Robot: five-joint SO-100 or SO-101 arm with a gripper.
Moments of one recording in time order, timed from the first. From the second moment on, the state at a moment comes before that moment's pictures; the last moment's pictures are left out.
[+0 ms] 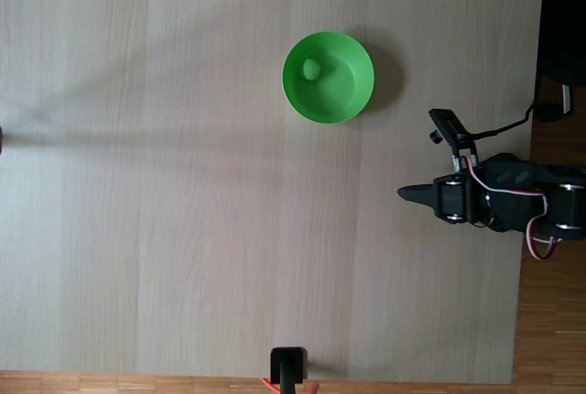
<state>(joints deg) -1.1 174.6 158.6 64.7 -11.2</state>
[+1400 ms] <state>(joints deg) -1.1 188.7 174.0 58.4 -11.3</state>
